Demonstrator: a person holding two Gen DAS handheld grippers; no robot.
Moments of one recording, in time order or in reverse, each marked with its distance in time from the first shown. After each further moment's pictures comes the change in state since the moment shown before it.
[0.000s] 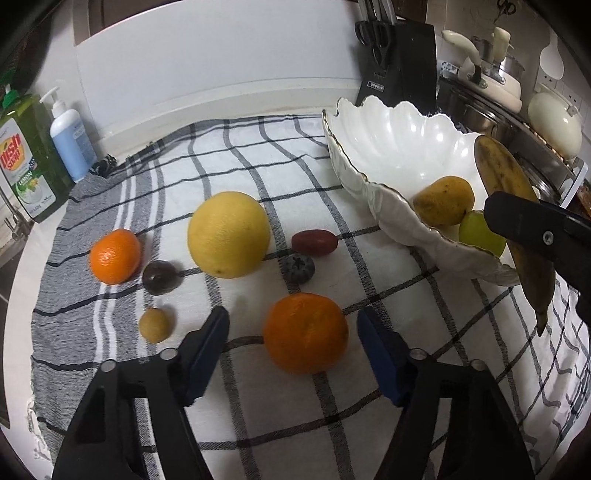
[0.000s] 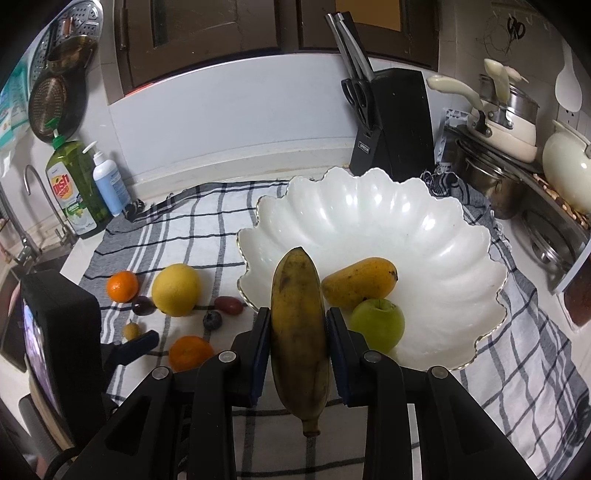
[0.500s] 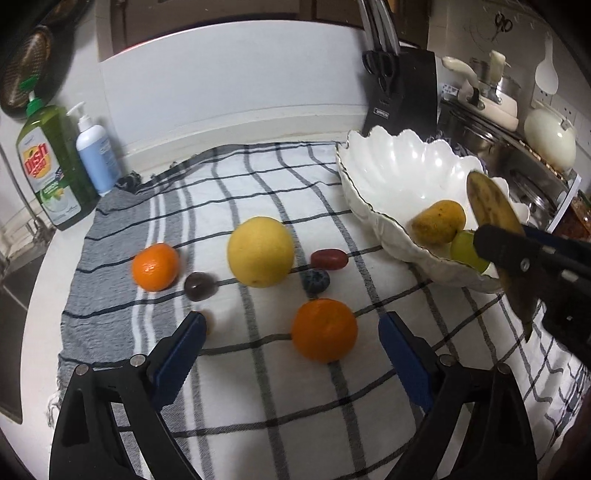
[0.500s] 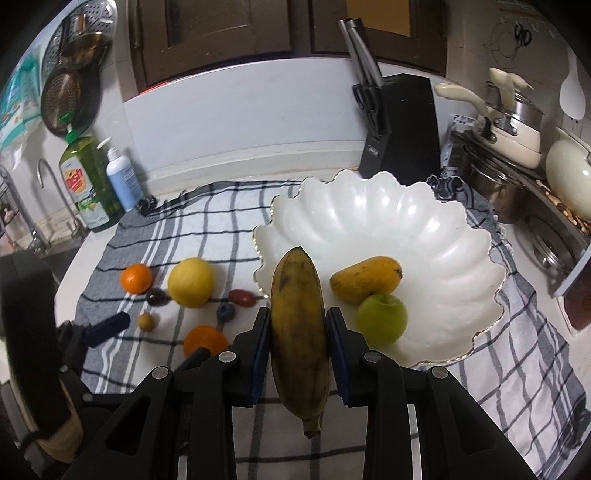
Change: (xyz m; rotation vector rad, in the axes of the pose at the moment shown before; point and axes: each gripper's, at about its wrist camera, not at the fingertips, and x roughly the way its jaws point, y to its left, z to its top) left arm -0.038 0.013 0.000 -0.009 -0.073 0.031; right arm -0.016 0.005 -0.003 -0.024 -0.007 0.021
